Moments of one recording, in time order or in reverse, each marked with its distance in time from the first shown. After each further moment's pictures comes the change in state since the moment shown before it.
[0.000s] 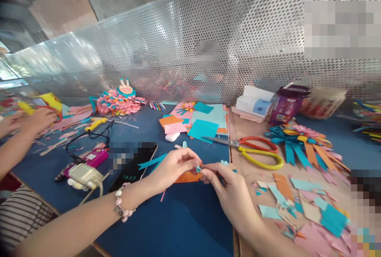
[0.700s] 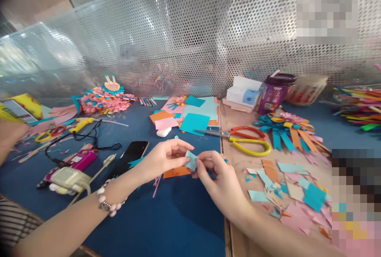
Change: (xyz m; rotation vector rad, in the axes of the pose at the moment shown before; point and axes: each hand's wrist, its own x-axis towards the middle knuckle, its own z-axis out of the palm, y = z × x) left_hand 0.002 0.005 -0.011 0.144 -0.119 0.019; right_hand -0.004 -0.001 0.003 0.239 -0.053 0.060
